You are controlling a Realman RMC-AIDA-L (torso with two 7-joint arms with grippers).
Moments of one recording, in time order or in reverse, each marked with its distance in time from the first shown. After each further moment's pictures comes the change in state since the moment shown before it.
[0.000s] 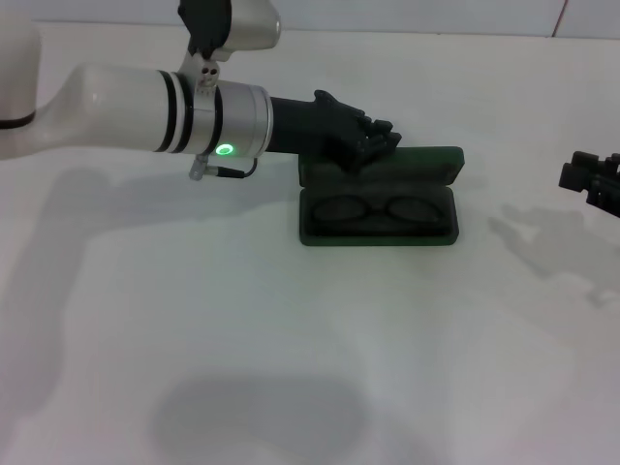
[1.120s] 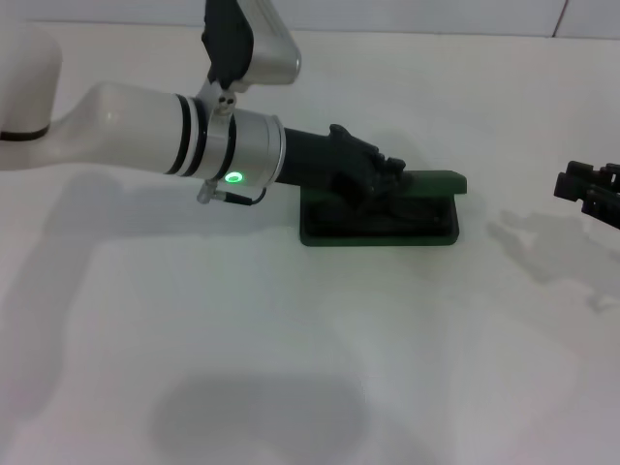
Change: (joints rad) left arm 0.003 -0.004 0.103 -0.019 -0.011 0.021 0.002; right arm 0.001 0.000 -0.004 0.031 0.000 -0.002 -0.013
